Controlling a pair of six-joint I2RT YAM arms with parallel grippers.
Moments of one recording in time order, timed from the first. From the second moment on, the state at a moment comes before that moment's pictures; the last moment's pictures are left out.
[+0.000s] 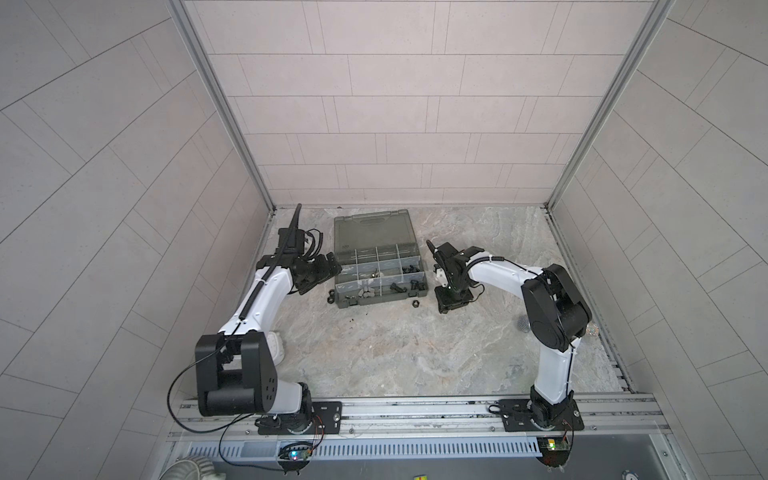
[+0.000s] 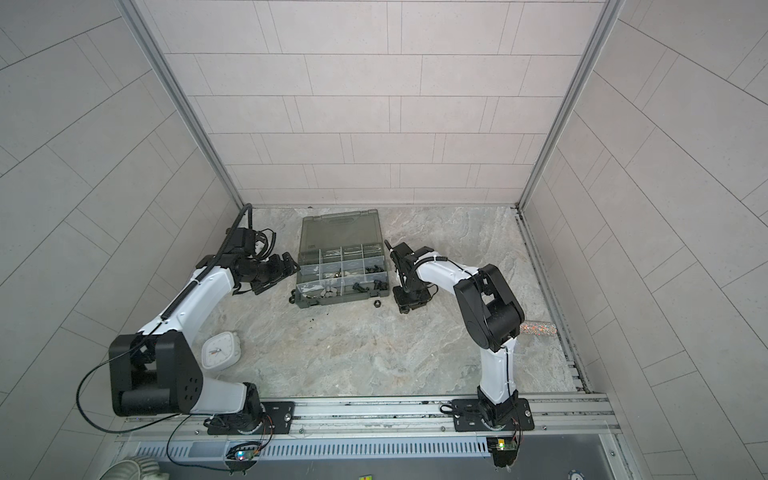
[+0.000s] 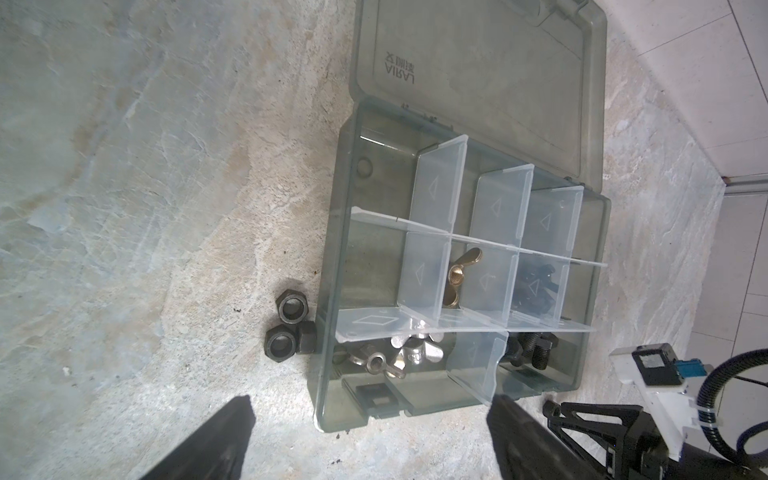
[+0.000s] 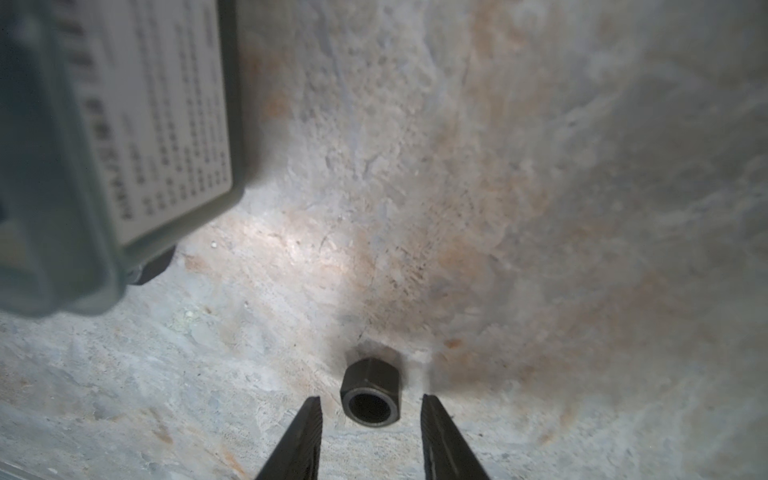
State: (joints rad) left arm 0.06 1.43 1.05 -0.69 0.33 -0.43; right arm 0.51 1.92 1.32 -0.91 -0.16 0.24
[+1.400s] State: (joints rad) left arm -0.04 1.77 1.21 -0.62 0.34 -0.44; right arm 0.48 1.92 1.34 -0.97 -0.15 0.23
